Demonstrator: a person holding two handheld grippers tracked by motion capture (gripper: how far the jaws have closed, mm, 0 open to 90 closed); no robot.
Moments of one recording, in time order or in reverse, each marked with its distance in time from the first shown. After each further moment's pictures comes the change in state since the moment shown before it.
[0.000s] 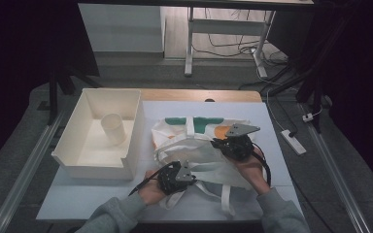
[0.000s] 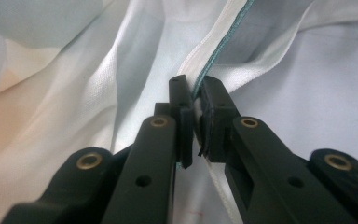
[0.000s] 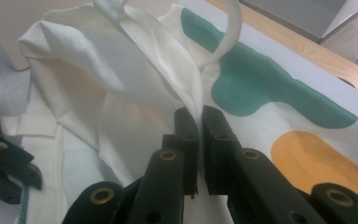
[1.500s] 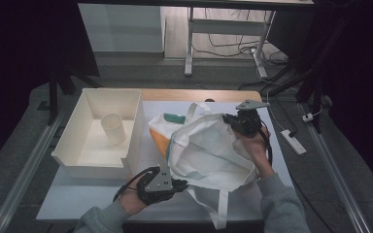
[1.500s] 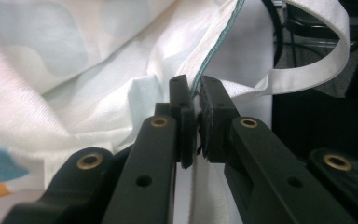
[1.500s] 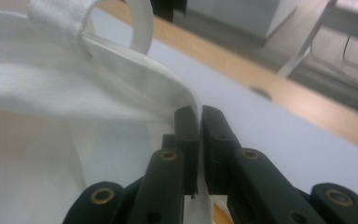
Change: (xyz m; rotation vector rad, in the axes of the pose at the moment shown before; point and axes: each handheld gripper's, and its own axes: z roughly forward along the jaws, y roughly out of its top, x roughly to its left) left arm -0.017 -0.010 -0.072 -0.186 -0.033 0.018; right arm -0.072 0.023 0.011 -0.014 -0.166 0.117
